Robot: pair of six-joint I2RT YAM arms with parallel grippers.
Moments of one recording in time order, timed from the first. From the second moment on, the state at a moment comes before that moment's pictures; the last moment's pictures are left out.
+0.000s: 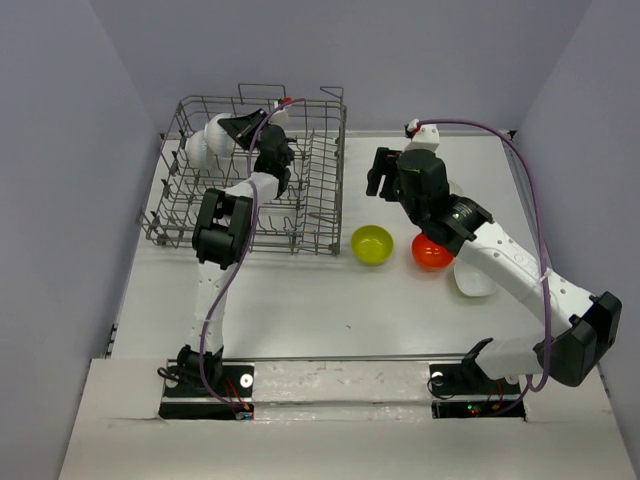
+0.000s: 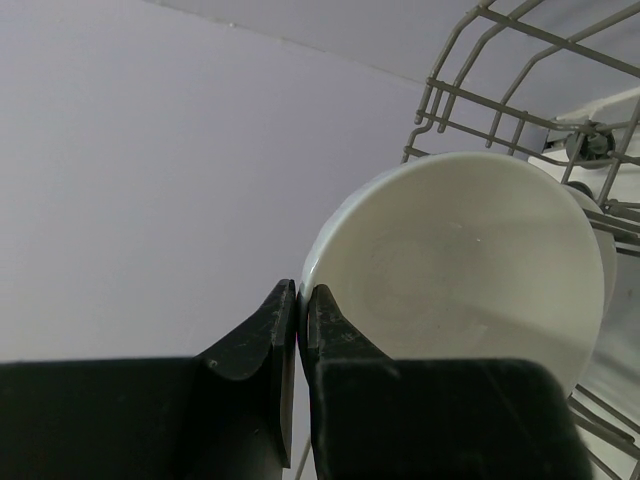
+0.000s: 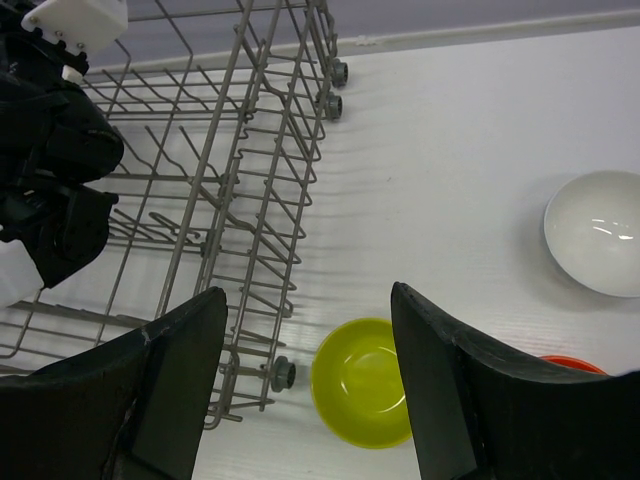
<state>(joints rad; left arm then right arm) -0.32 2.39 1.79 0.94 -1.09 1.54 0.68 1.34 1.33 -0.32 0.50 0.42</state>
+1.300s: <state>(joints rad) -0.36 2.39 1.77 0.81 -1.05 1.50 0.68 1.34 1.33 -0.32 0.50 0.42</state>
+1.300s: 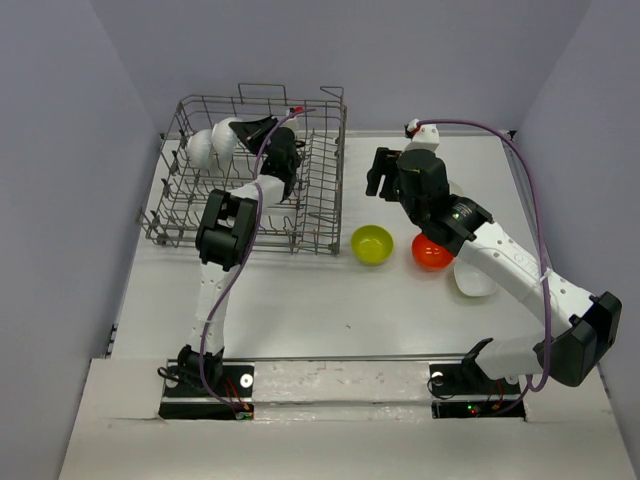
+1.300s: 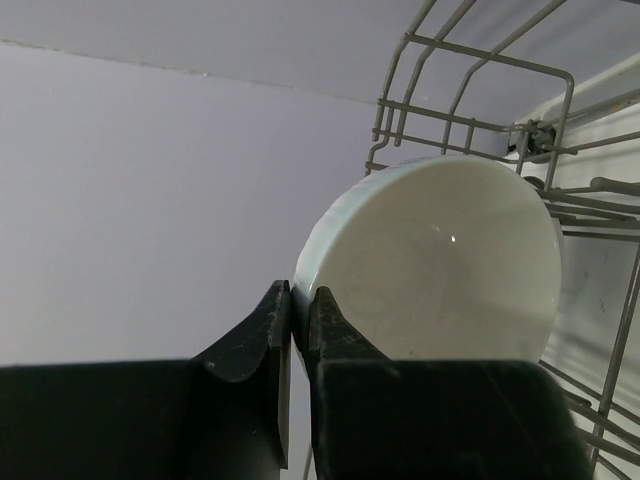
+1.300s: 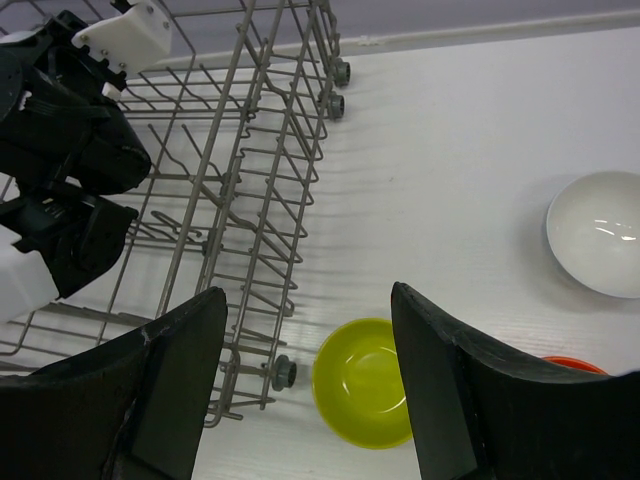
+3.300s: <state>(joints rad) -0.33 2.45 1.95 0.83 -1.28 1.62 0.68 1.31 1.29 -0.31 0.41 0.44</state>
